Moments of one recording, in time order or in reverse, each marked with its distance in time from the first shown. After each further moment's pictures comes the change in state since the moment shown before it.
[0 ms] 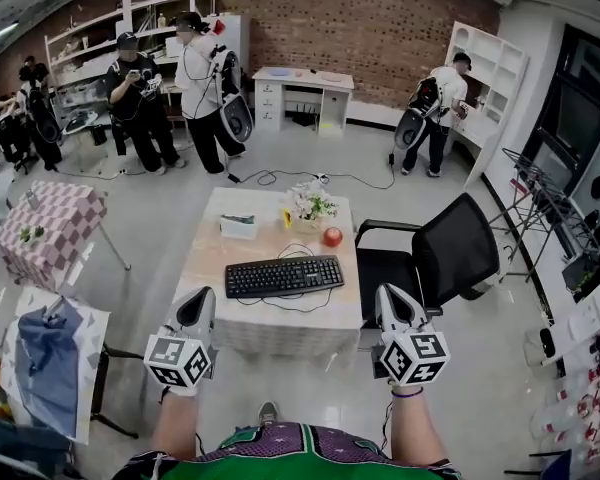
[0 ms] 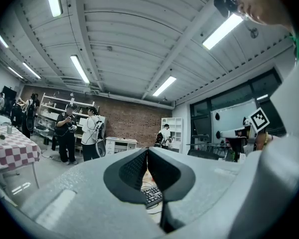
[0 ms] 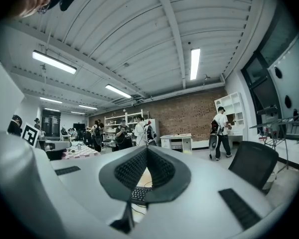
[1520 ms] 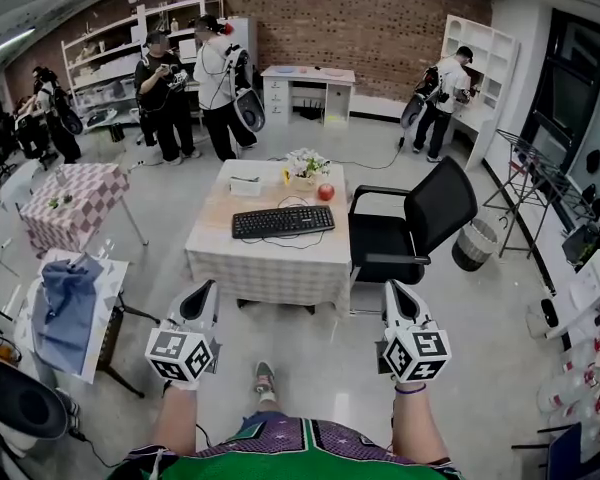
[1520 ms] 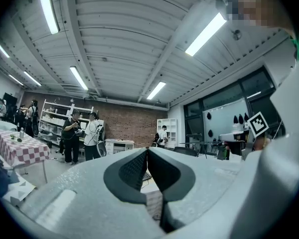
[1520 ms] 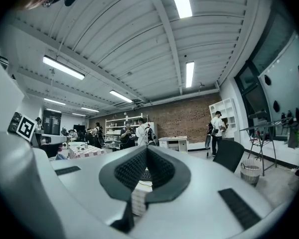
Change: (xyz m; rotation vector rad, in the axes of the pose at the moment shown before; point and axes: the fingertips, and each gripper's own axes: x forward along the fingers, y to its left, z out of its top) left arm -0.236 -0.165 -0.011 0.041 -0.018 -0.002; right arm -0.282 0.027 -0.035 -0.012 -0.045 -0.024
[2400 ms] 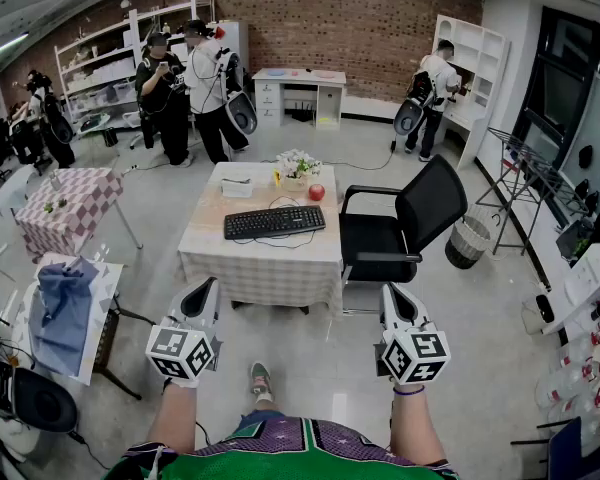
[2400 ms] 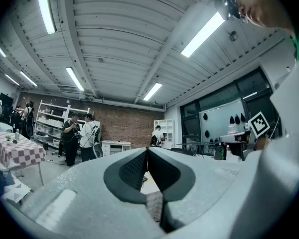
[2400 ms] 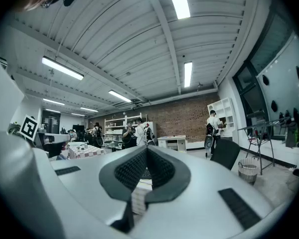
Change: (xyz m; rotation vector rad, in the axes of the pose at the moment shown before) left arm 0.002 -0.027 0.007 0.014 -0.014 -0.032; right arm -0.027 -0.009 0.001 0.013 0.008 -0.004
